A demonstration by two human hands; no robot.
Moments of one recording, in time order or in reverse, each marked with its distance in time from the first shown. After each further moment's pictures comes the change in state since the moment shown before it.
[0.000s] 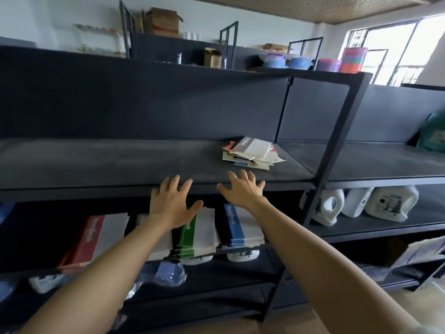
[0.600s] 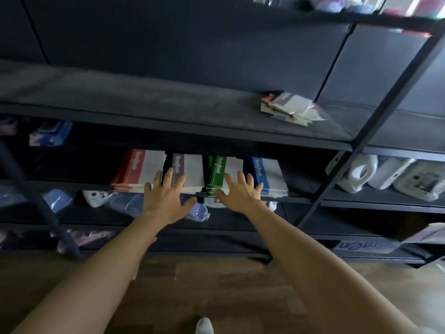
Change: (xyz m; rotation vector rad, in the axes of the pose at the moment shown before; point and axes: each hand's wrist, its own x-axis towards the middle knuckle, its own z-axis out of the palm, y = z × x) left_hand -0.142 -0.075 0.063 -0.006 -0.187 -0.177; right_hand -0.106 -0.068 0.109 -0.134 -0.246 -0.112
